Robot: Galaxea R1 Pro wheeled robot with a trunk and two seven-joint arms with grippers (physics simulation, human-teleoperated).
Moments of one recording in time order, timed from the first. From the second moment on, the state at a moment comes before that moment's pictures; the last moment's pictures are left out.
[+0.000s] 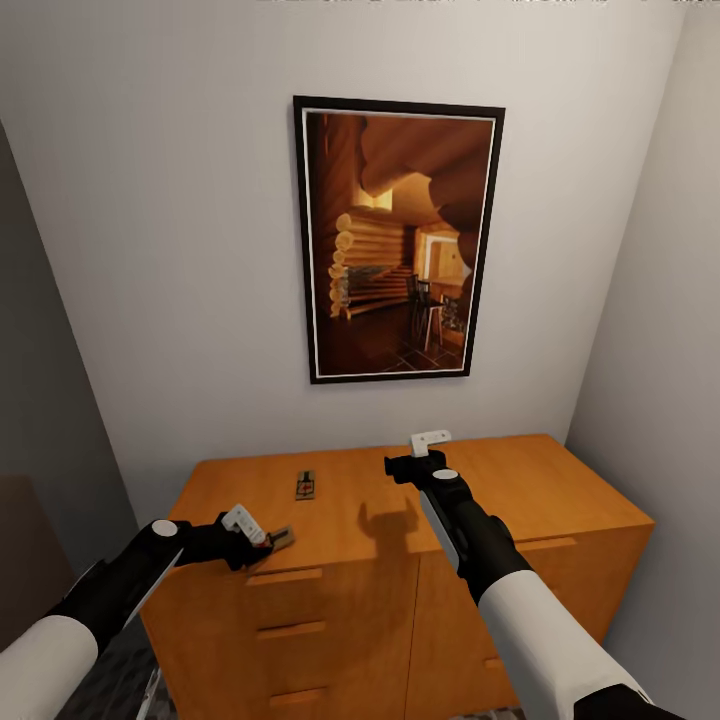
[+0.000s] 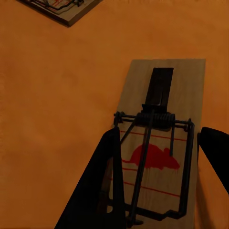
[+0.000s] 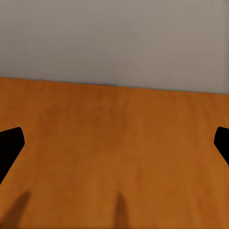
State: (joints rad) left arm -0.65 0.30 -0.36 -0.78 -0.06 0.23 -0.69; right arm -0.76 0.15 0.19 -0.85 0.02 0.42 -0.09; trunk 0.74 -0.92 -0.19
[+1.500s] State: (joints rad) left arm -0.65 0.28 -0.37 -0.78 -0.06 0.24 -0.59; right arm -0.76 0.15 0.19 -0.85 0.02 0.42 -0.09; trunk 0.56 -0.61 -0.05
